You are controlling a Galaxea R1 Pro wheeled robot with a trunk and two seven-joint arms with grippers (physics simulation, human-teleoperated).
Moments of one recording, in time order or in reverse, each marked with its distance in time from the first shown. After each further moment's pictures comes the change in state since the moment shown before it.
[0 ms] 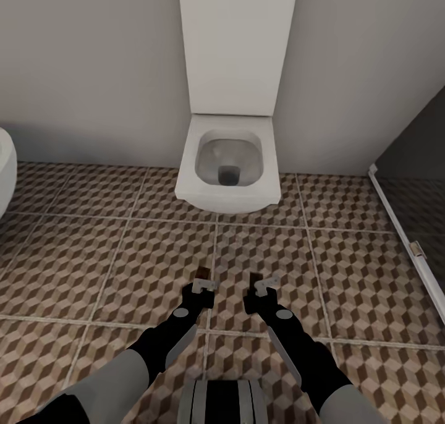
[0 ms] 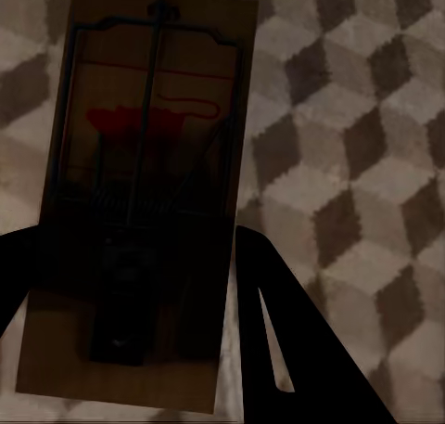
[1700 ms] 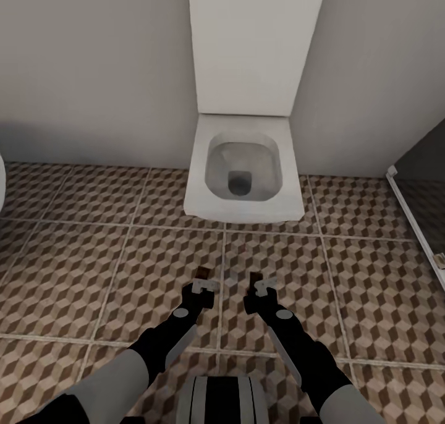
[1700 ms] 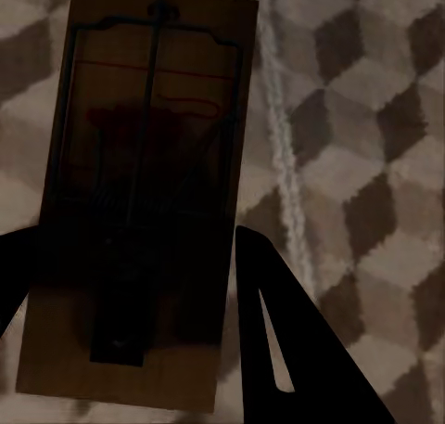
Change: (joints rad) left arm 0.000 0.001 -0.001 0.001 0.000 0.000 0.000; right arm 0.000 0.000 0.000 0.000 0.000 0.000 -0.001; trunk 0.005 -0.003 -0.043
